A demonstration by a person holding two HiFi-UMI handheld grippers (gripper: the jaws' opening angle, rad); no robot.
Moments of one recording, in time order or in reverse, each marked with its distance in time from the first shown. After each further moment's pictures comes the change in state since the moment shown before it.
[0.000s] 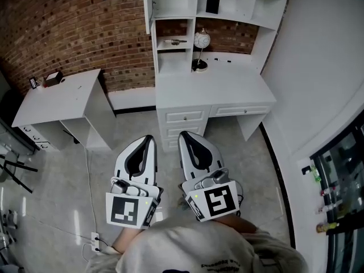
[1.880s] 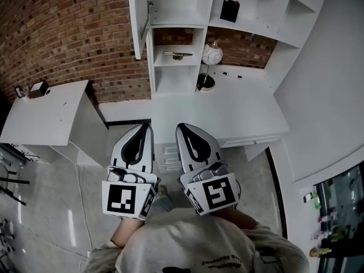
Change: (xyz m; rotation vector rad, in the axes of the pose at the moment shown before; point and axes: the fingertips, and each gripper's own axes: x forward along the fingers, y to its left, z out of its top) left arm 0.291 0.158 -0.085 -0.004 0.042 0.046; right arm 0.276 -0.156 -0.103 -0.024 0.048 0.047
